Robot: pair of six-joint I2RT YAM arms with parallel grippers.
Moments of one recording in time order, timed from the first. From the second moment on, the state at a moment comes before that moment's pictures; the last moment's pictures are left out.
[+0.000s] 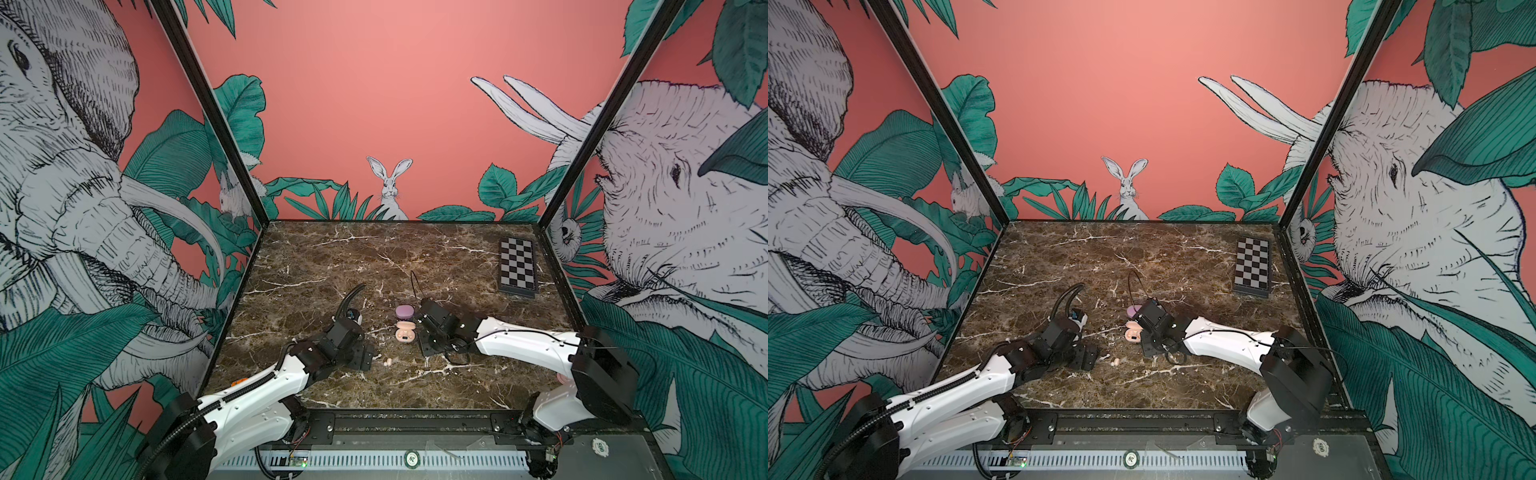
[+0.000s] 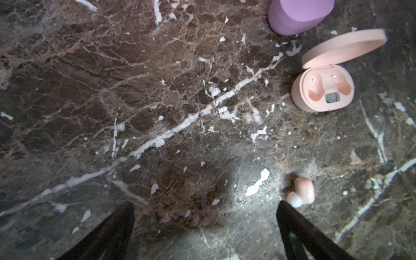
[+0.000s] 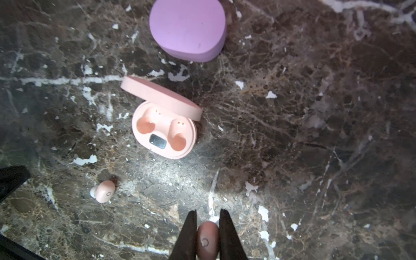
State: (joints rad) left arm -0.78 0.97 0.43 -0.43 -0.10 -0.45; right arm 0.96 1.49 0.88 -0.51 0.09 0.62
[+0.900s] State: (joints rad) left arm -0.78 0.77 0.35 -0.22 -0.14 -0.39; right arm 0.96 1.45 0.79 -0.20 0.06 0.47
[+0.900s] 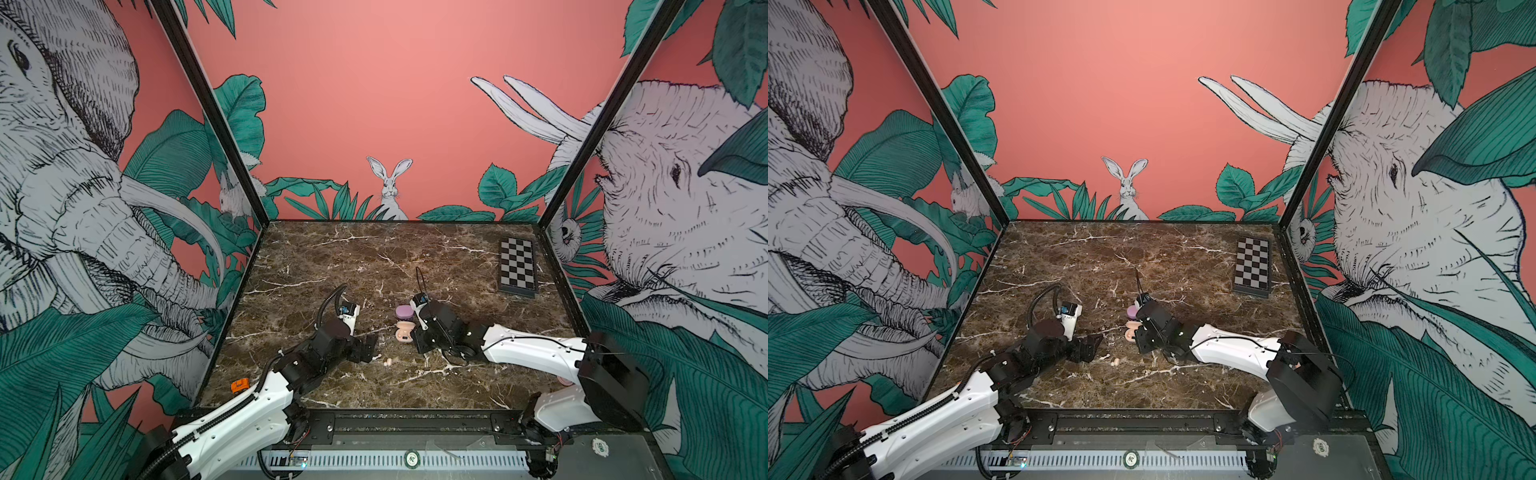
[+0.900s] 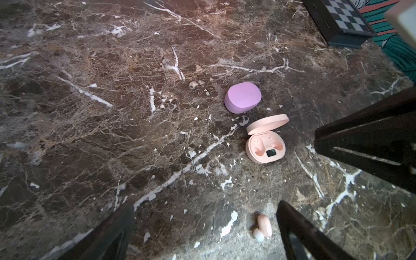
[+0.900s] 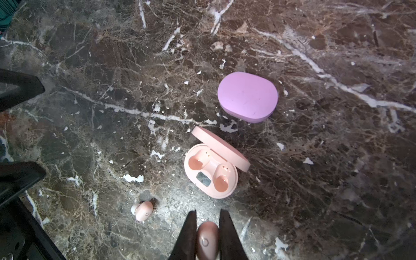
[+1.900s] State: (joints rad) left arm -0.78 0.69 0.30 -0.13 -0.17 -0.34; right arm 0.95 1.51 0.79 -0.13 0.05 0.42
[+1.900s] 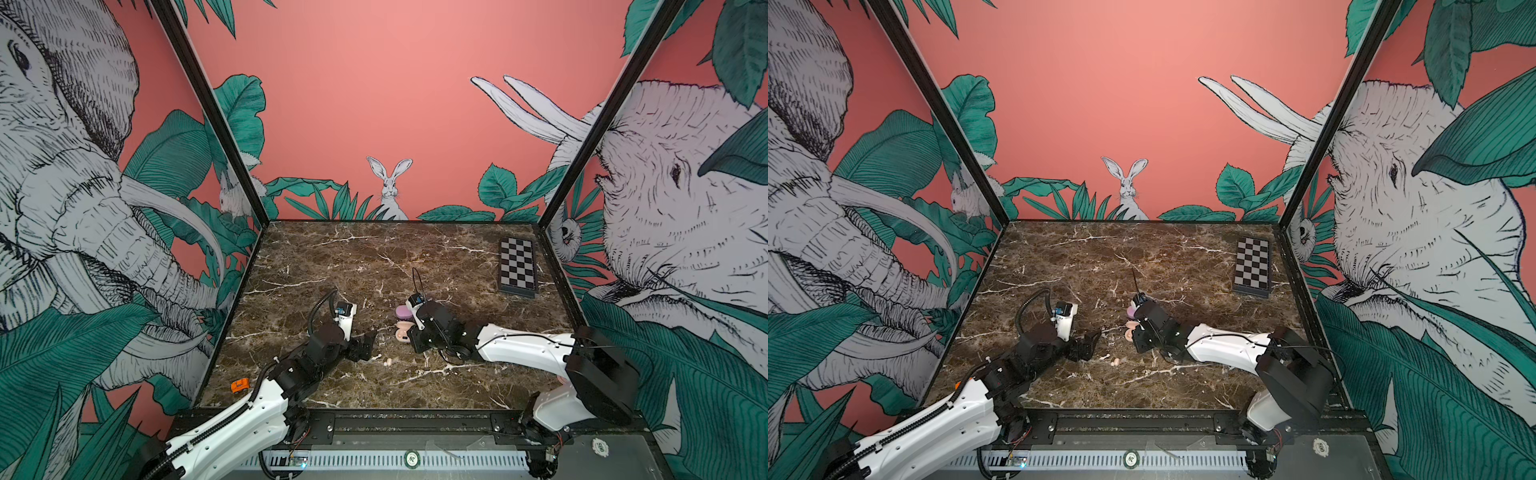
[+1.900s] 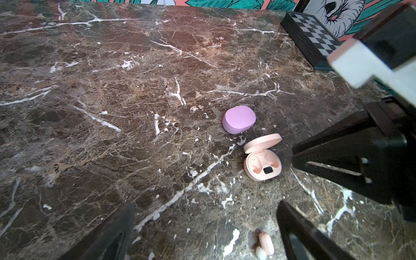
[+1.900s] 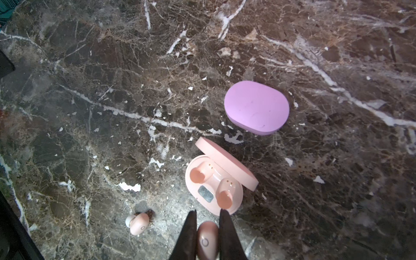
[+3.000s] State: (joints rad) left arm -0.78 0.71 0.30 -0.12 -0.17 -0.34; right arm 0.91 1.58 0.79 -0.03 0.01 0.38
